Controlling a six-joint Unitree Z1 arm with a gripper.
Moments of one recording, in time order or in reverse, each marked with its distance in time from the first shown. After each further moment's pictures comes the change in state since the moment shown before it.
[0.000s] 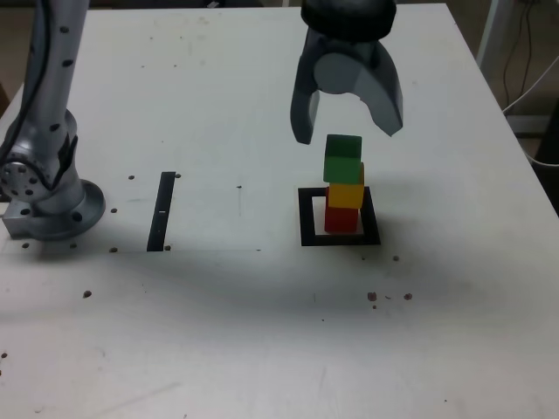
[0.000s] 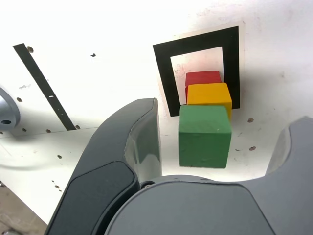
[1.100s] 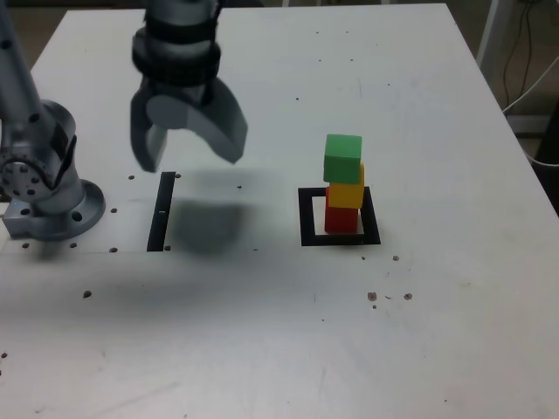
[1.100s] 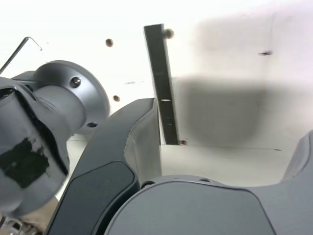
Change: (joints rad) arm 0.034 -0.433 0.833 -0.312 0.010 -0.059
